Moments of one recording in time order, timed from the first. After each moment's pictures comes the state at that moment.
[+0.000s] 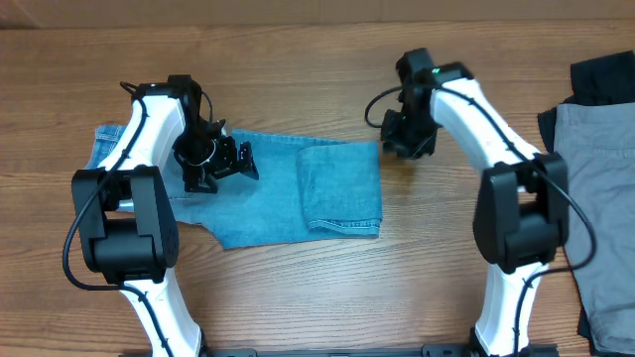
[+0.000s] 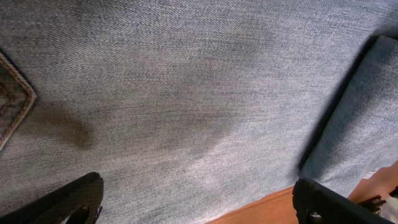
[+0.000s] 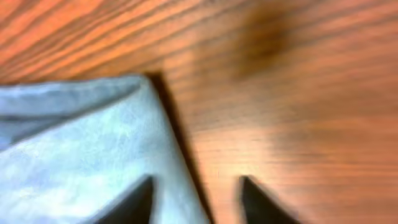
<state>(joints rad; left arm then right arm) 0.03 2.09 1.56 -1.23 0.37 -0.10 0.23 2.12 1.75 -1.16 -0.20 0.47</state>
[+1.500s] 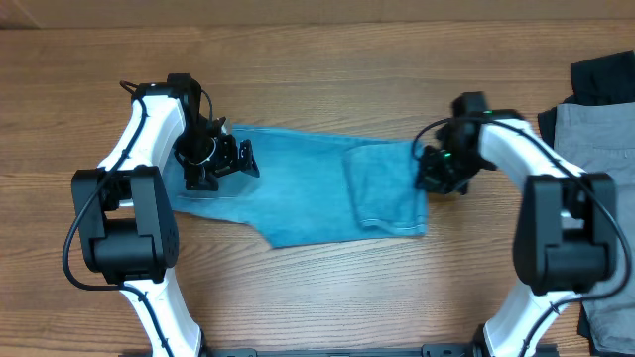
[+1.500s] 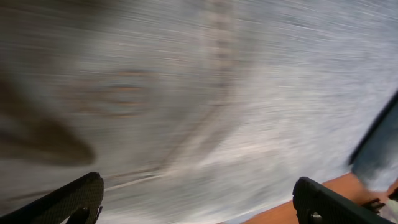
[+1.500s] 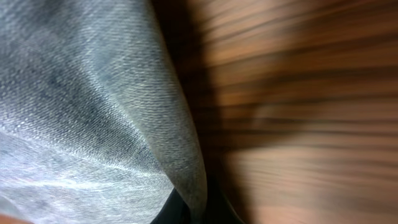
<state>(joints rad) 0.03 2.09 1.56 -1.20 0.38 -0.10 0.02 1.96 1.28 -0.91 -0.37 0.35</state>
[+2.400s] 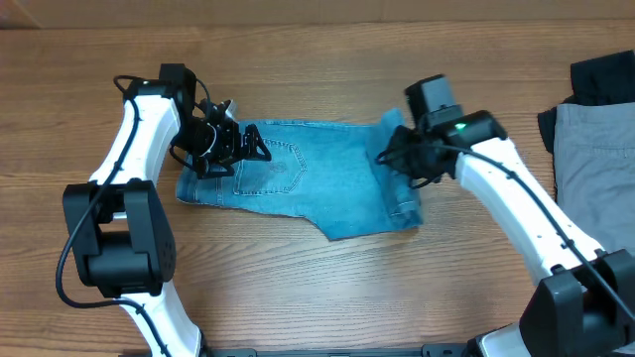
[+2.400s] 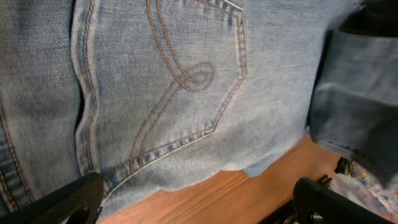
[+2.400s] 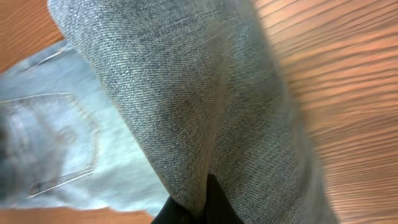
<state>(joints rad) 0.03 2.01 1.56 -1.17 0.59 -0.05 0.35 1.66 1.33 -0.89 -0.10 0.73</state>
